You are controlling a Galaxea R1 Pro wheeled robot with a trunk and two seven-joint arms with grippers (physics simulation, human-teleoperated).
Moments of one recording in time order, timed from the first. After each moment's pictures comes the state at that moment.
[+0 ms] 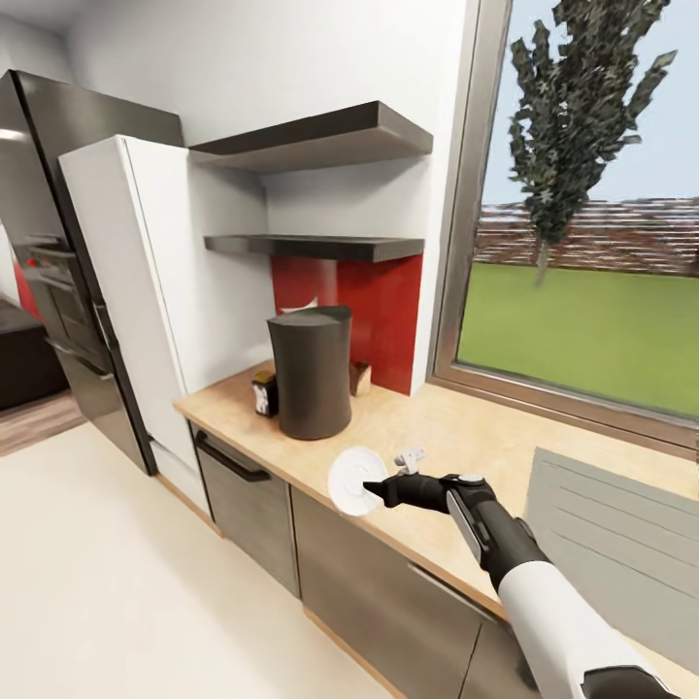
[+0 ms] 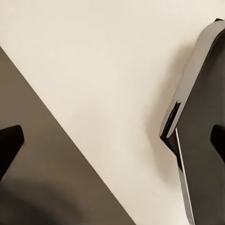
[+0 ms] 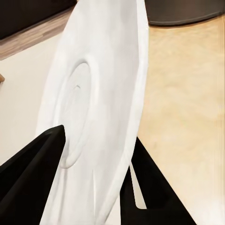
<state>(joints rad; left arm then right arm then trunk) 0.12 0.03 0.61 -0.19 -0.33 -0.10 0.20 -0.75 0.05 0.06 -0.72 0.05 0.40 0.70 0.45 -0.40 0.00</state>
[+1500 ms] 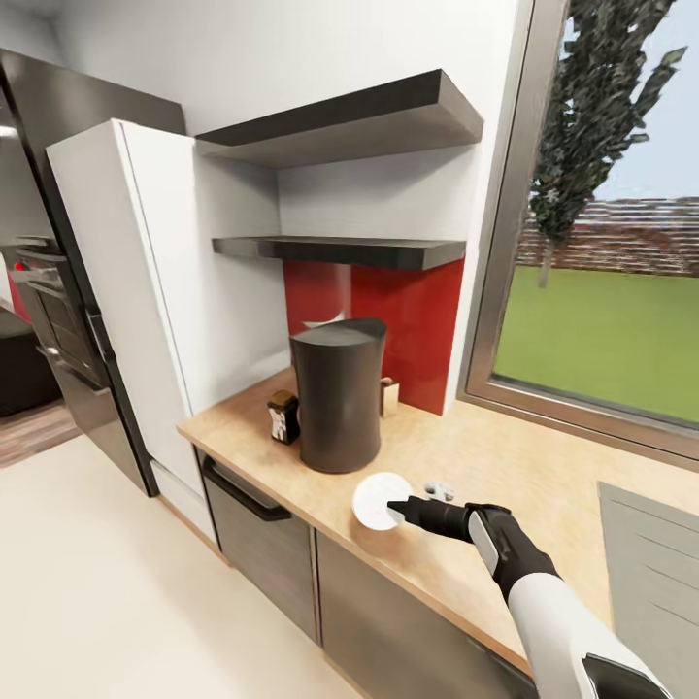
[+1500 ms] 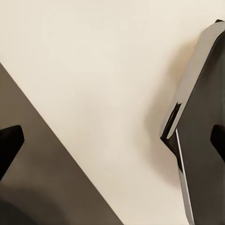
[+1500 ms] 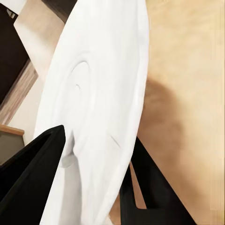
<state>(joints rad) 0.12 0.03 0.61 -0.19 -0.33 -0.10 0.20 -0.75 0.06 -0.30 -0.53 0.02 0.56 0.64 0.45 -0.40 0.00</state>
